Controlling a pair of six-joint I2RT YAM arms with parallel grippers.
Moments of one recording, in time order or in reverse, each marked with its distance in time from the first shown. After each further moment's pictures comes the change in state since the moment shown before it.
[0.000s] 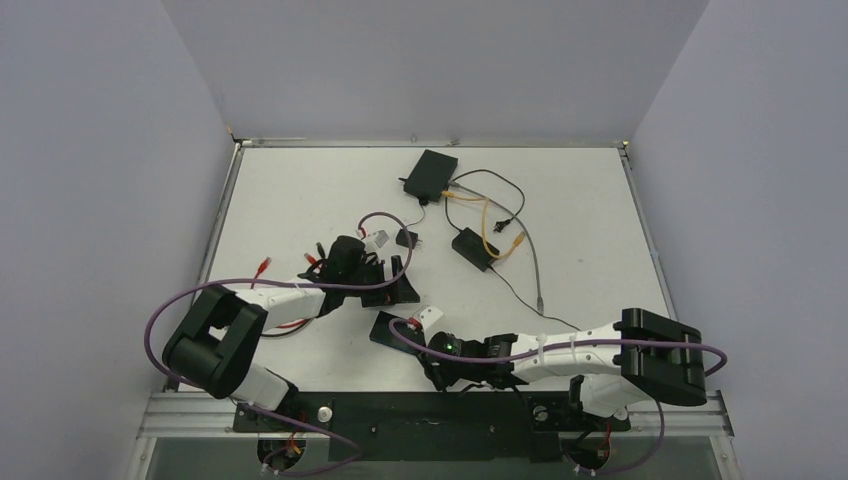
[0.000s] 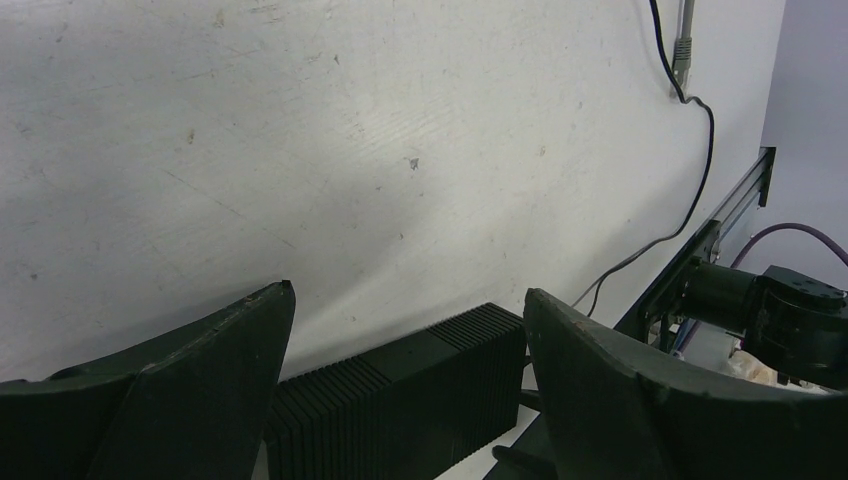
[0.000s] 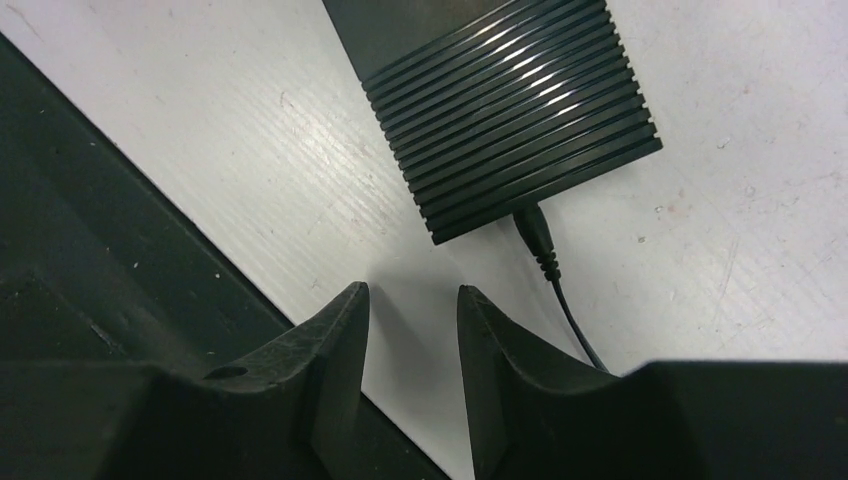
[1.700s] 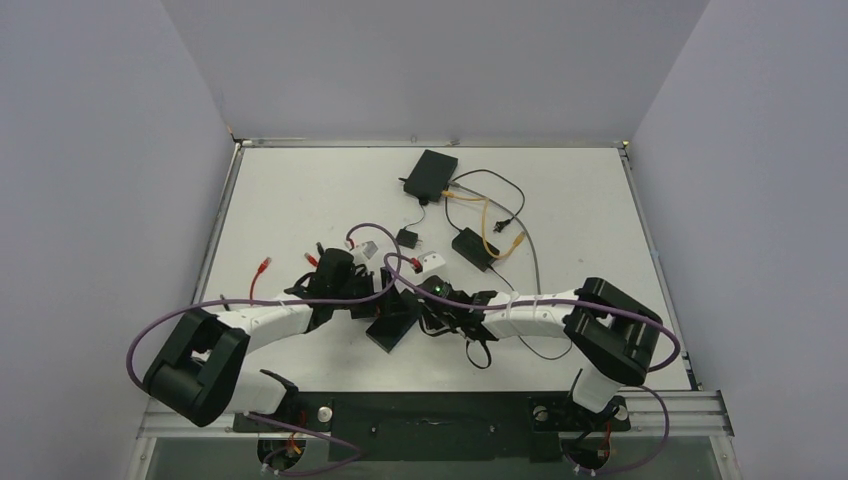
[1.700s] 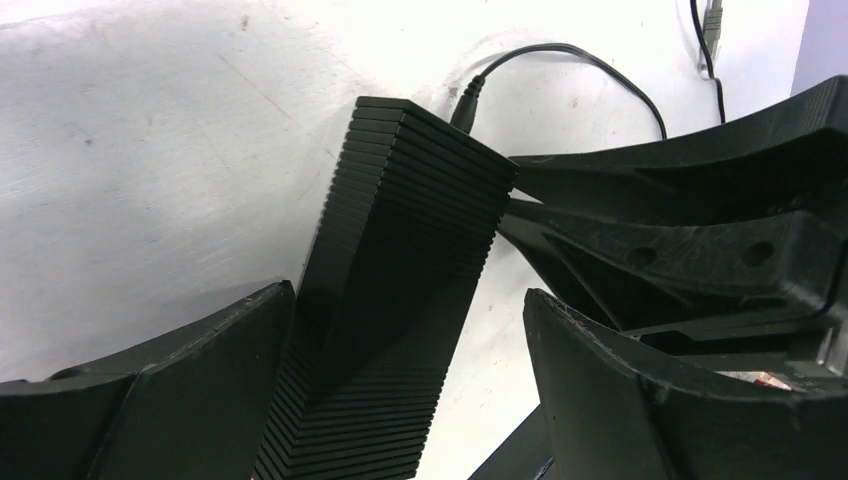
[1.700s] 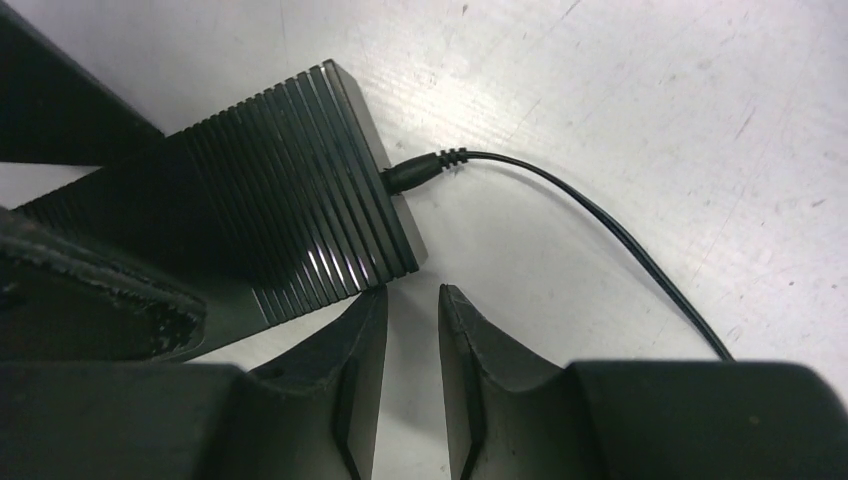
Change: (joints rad) left arm 0.011 -0.139 -0.118 -0.032 -0.014 0.010; right arm -0.293 0.247 0.191 0.102 0.096 -0.057
